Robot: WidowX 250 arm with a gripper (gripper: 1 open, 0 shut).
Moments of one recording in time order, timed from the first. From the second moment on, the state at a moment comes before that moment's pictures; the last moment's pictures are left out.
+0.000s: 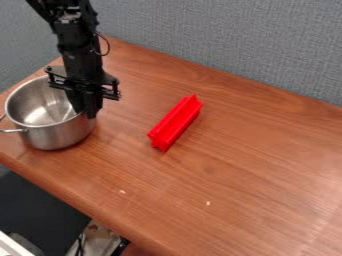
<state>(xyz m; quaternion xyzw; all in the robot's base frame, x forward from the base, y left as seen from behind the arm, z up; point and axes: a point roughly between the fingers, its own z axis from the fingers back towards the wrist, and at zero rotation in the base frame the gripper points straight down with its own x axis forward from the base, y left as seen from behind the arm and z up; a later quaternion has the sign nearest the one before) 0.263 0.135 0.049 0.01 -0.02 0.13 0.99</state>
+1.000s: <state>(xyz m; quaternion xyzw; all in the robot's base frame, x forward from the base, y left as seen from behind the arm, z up) 0.262 0.133 0.042 0.00 0.00 0.12 0.99</state>
